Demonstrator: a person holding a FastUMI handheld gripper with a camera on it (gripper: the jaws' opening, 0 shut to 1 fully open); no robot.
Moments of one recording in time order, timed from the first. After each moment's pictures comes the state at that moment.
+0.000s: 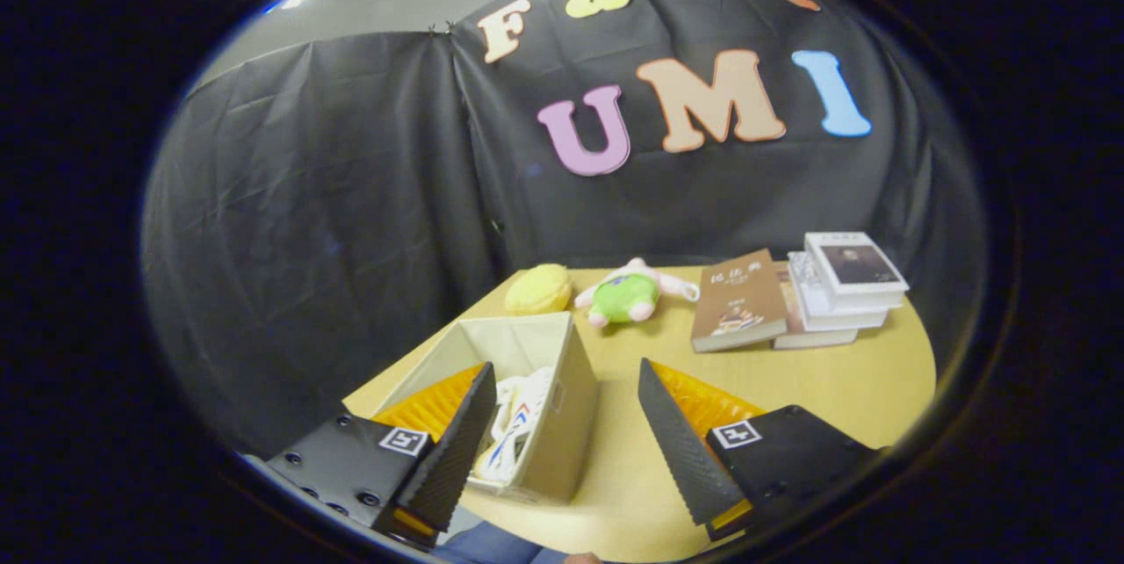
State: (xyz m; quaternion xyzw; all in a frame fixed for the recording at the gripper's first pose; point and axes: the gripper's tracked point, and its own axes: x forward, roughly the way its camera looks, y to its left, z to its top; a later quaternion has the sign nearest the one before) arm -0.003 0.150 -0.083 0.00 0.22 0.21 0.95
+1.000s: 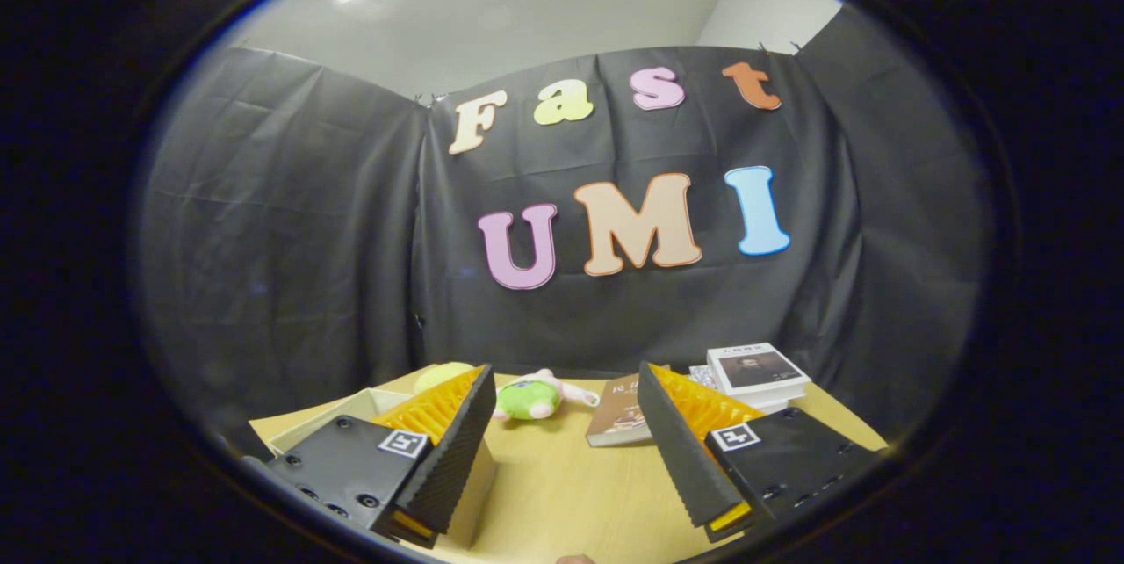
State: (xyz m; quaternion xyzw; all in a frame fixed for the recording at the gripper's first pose) arm 0.014 0.090 -0.021 -0.04 0.02 0.10 0.99
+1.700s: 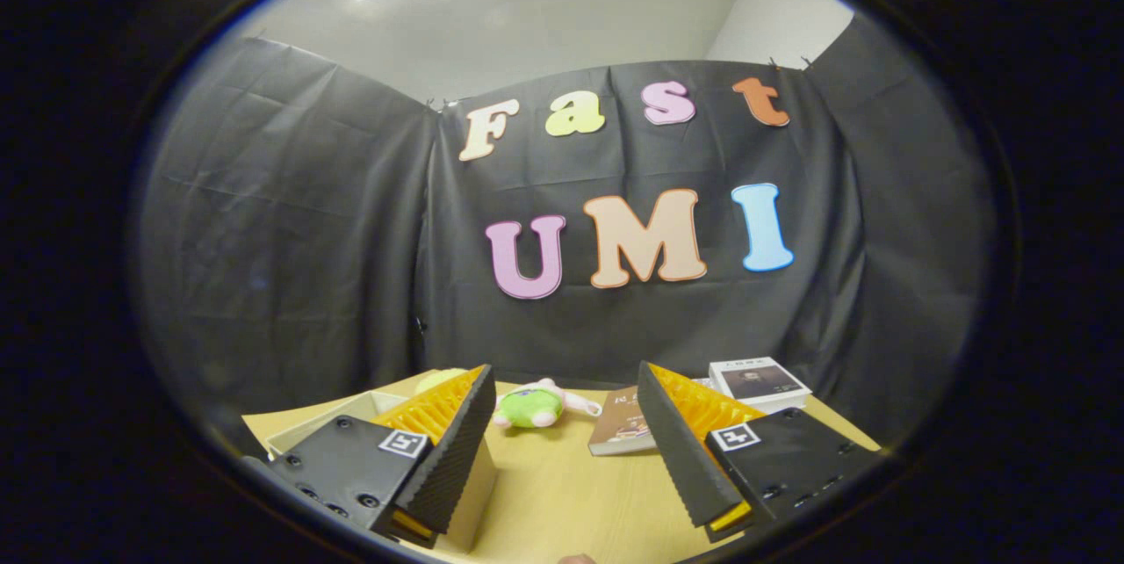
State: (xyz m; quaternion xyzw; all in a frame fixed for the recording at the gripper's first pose) arm 0.010 0.104 -0.016 -0.06 0.00 0.10 0.99
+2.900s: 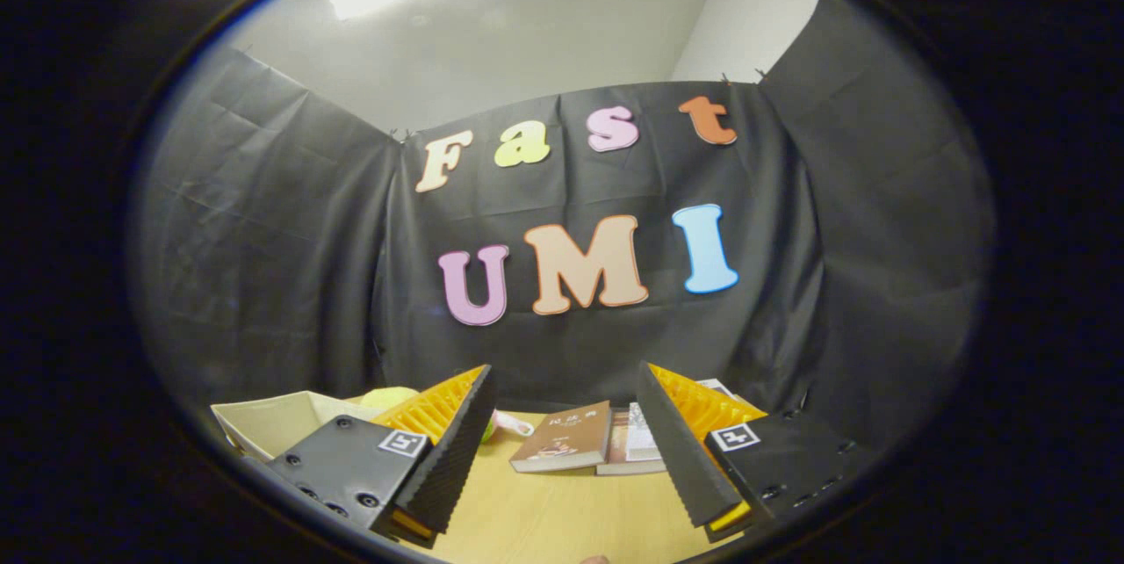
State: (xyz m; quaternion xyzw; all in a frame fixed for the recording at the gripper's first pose) arm 0.031 -0.029 0.003 -0.02 -0.07 0.07 0.99
